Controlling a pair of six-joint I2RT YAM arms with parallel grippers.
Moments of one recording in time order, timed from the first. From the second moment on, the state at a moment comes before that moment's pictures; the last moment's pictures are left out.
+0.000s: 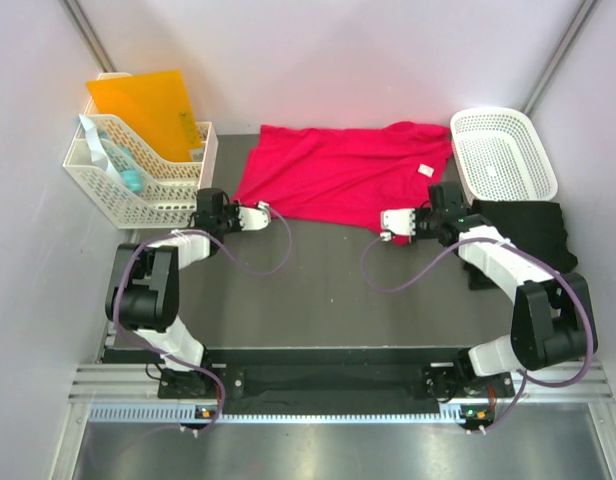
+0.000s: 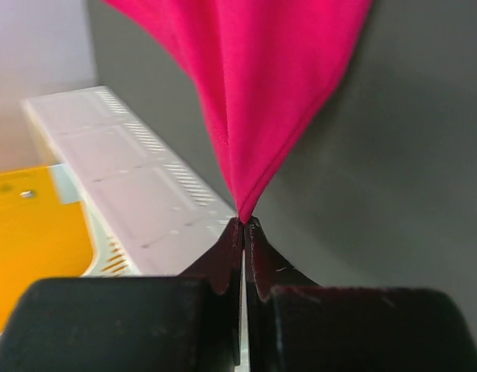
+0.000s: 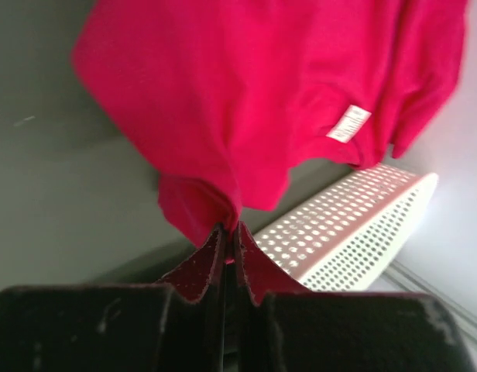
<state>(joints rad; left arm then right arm) -0.10 1.67 0.83 0.23 0.07 1.32 0.25 1.42 0.90 -0.28 -0.02 -1.41</state>
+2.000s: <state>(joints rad) 0.03 1.68 1.06 -0.55 0.30 1.45 0.13 1.33 0.96 -0.86 -0.16 -1.86</state>
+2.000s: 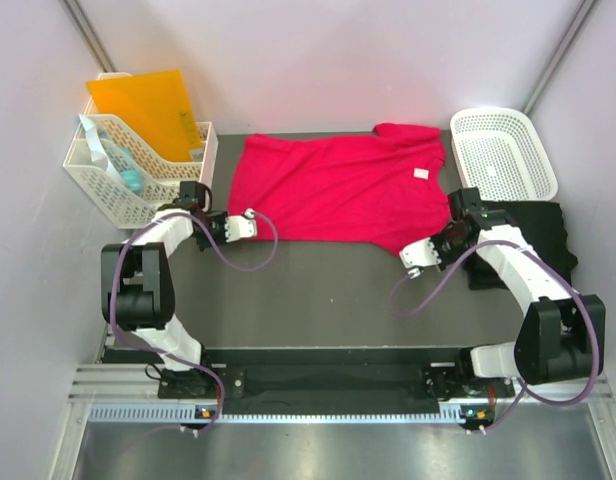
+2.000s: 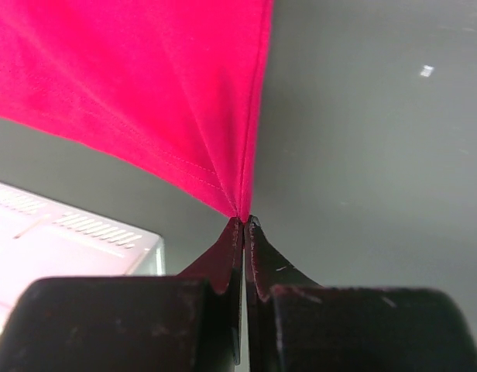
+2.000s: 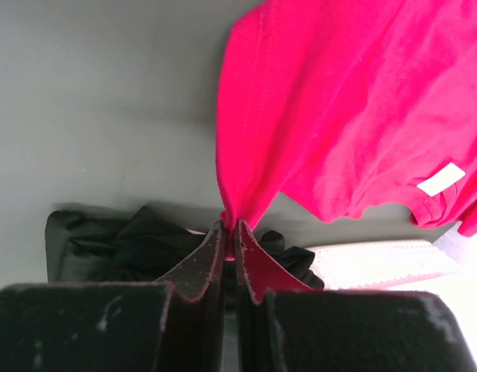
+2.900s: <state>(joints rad) 0.04 1.73 1.22 -1.04 0.30 1.71 0.12 1.16 0.91 -1.05 -0.17 -1.98</state>
